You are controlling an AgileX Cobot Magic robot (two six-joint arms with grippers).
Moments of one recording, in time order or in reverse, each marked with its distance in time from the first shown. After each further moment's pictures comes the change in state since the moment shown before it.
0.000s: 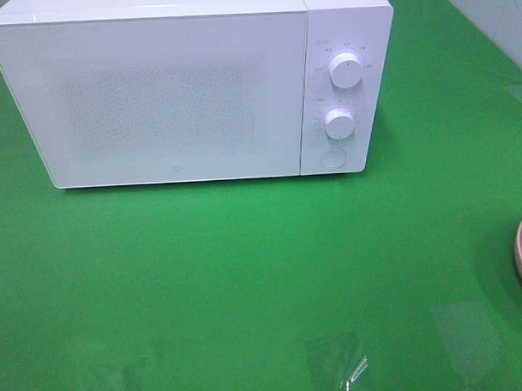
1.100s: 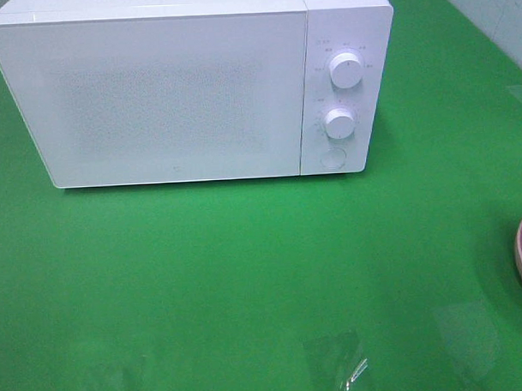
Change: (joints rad) left arm 0.000 0.000 0.000 0.000 0.000 0.000; right arm 0.000 0.680 0.091 0.001 -0.848 -0.003
